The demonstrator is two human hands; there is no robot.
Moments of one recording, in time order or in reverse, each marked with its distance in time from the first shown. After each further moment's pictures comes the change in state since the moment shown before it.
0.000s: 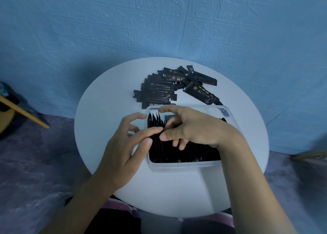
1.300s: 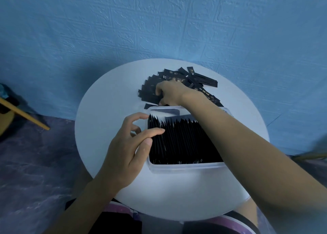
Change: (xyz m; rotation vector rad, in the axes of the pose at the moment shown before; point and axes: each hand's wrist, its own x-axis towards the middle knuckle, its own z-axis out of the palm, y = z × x) left_hand 0.008 0.004 0.002 0.025 0.006 0.020; right_hand 0.146 -0.001 -0.048 -0.899 0.226 -0.058
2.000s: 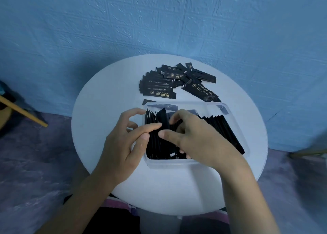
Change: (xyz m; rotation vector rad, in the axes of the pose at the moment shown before) left_hand -0.002 0.001 0.000 0.003 0.009 -0.016; right_hand -0.182 -0.045 0.012 0.610 0.042 0.230
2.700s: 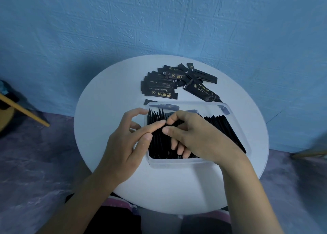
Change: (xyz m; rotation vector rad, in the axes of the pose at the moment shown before) left_hand -0.001 -0.001 0.000 -0.010 -0.014 0.022; right_hand 0.007 0.003 -0.001 0.277 -0.114 -0.028
